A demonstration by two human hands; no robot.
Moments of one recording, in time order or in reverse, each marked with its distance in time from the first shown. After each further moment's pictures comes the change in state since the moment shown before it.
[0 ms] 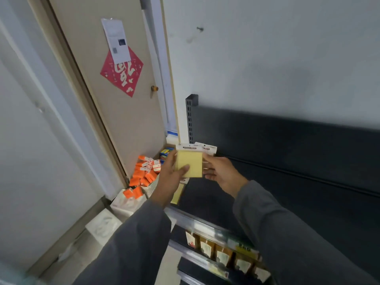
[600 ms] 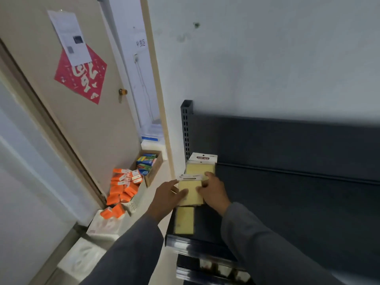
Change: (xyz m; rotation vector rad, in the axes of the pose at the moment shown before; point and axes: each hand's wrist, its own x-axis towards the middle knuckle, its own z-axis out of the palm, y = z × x) left_hand 0.098 -0.085 -0.070 0.649 -0.291 -0.091; right_hand 0.063 0.045 0.063 -0.565 0.344 -0.117
